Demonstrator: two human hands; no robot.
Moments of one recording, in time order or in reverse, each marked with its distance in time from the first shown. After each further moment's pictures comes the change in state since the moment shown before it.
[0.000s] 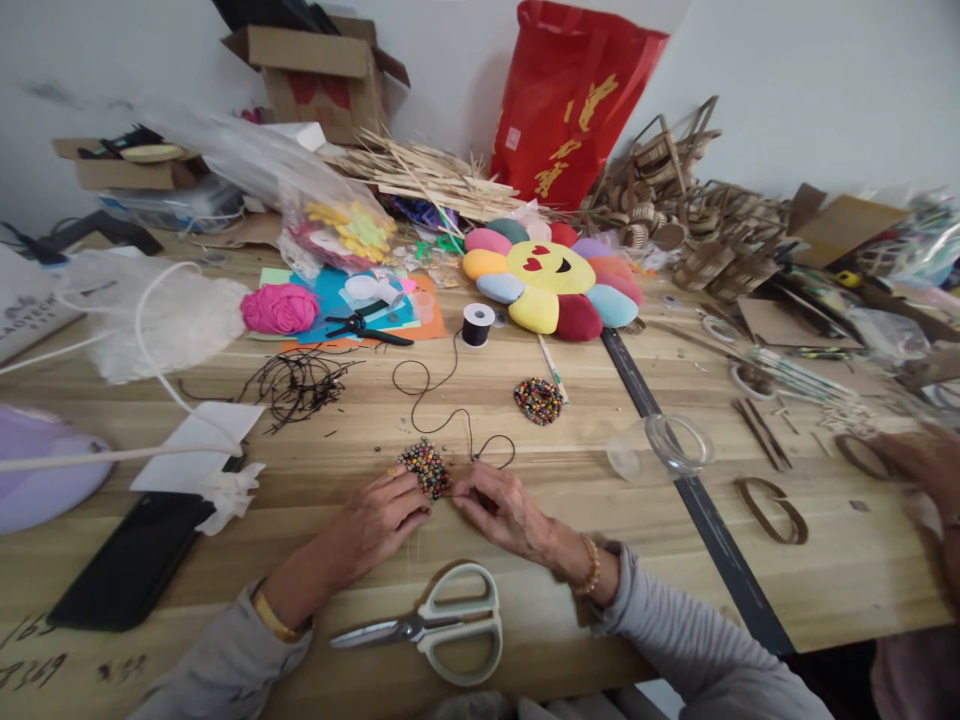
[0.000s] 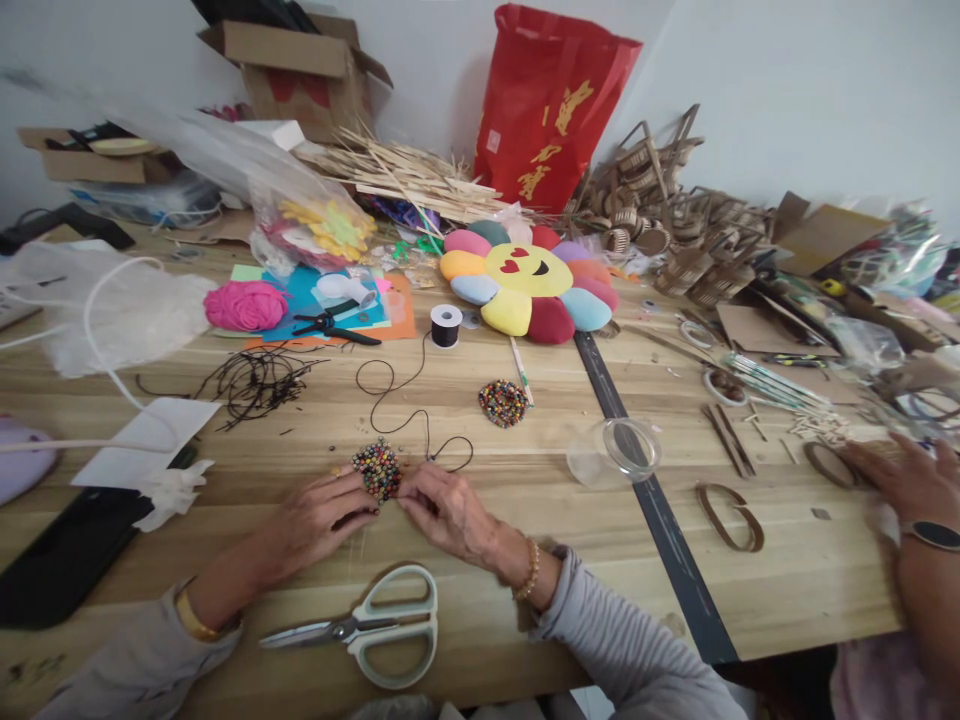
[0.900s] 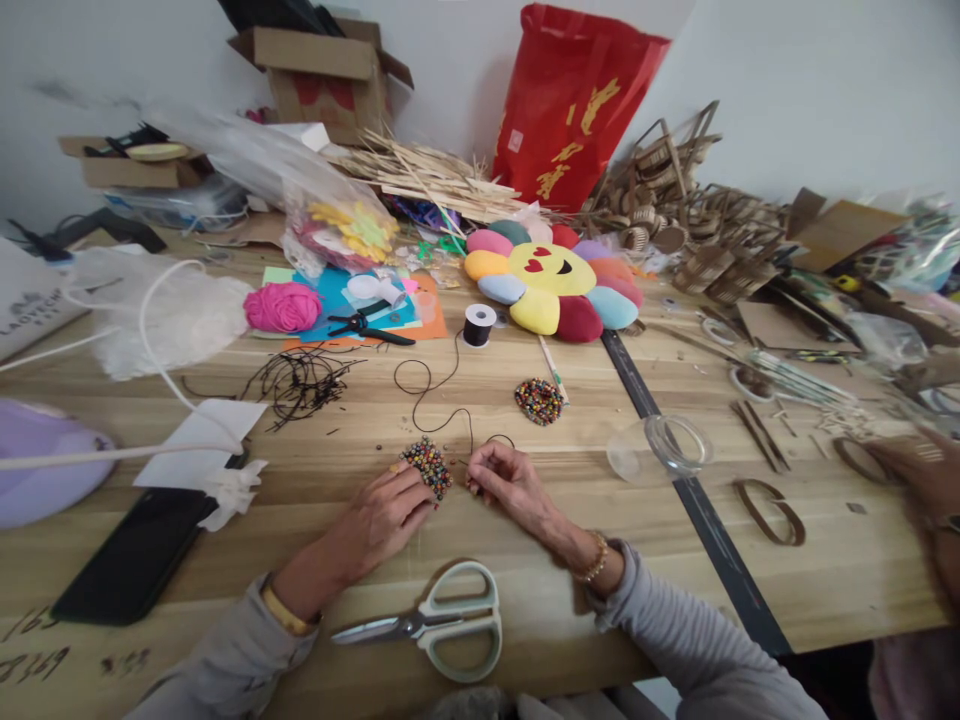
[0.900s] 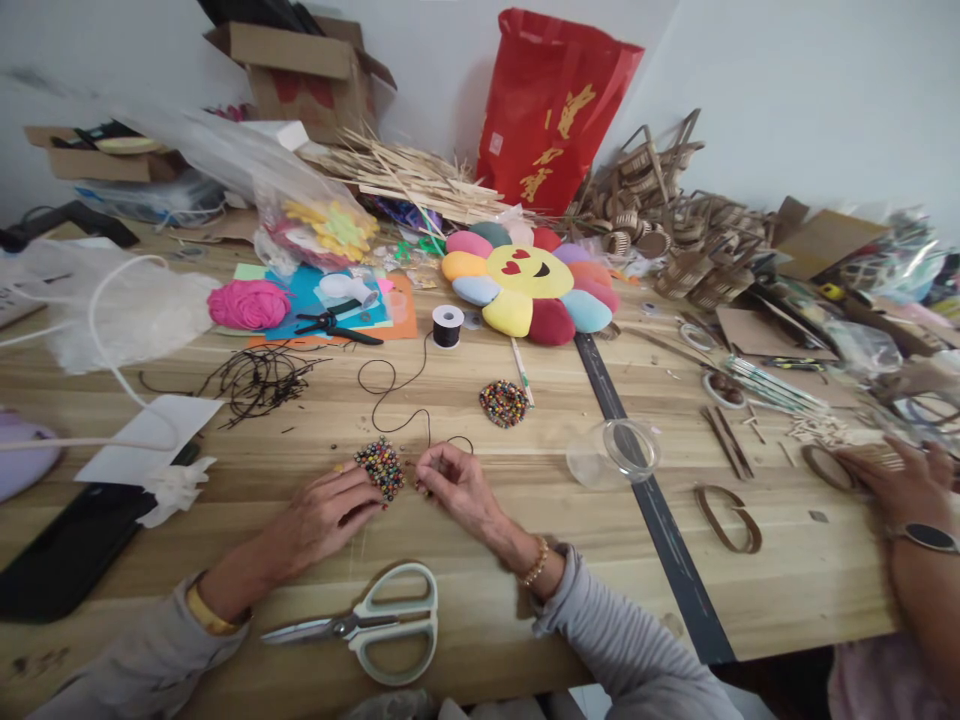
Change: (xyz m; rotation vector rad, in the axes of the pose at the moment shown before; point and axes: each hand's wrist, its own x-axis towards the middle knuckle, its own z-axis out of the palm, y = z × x) left_hand 0.000 0.003 0.009 0.001 0.076 -0.073; right_hand 0.007 0.006 -0.004 0.584 0.161 0.603
